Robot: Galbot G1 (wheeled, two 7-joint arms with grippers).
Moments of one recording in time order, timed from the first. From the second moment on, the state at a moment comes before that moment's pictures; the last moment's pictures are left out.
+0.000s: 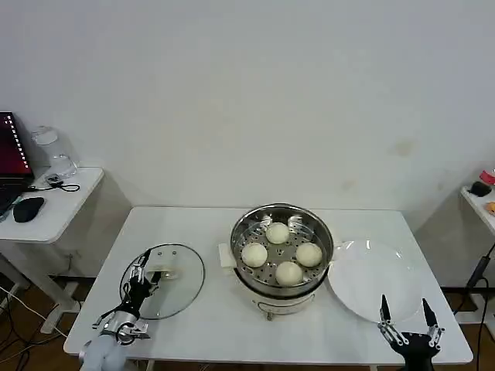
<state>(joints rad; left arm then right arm) 1.16 -1.17 -0.48 -1.28 1.10 -0.28 -0.36 -1.88 1.46 0.78 2.06 0.32 0.42 -0.06</state>
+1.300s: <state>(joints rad) 1.15 -1.11 -0.51 -1.38 1.08 -0.26 -0.37 -1.86 1.46 0.76 2.07 0.30 0.43 -0.05</state>
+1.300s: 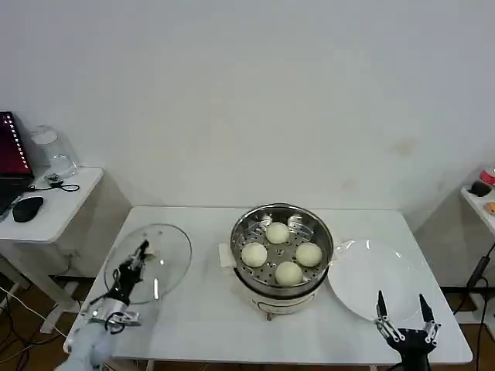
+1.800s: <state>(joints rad) 1.18 -0.86 -0.42 -1.83 0.87 0.10 -0.17 -1.86 1.47 0.76 2.07 0.28 0.43 -0.04</state>
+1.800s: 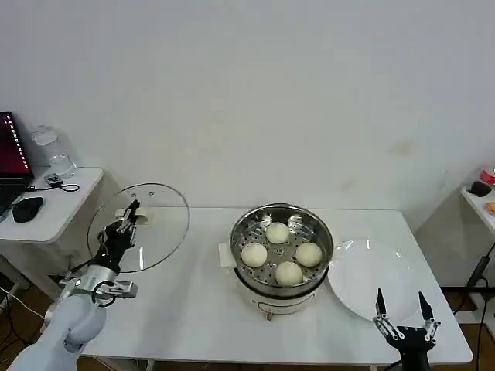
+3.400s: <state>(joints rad) 0.62 -1.12 0.39 -1.96 1.04 0.61 0.28 -1.82 1.55 0.79 2.03 0.17 0.43 -0.04</state>
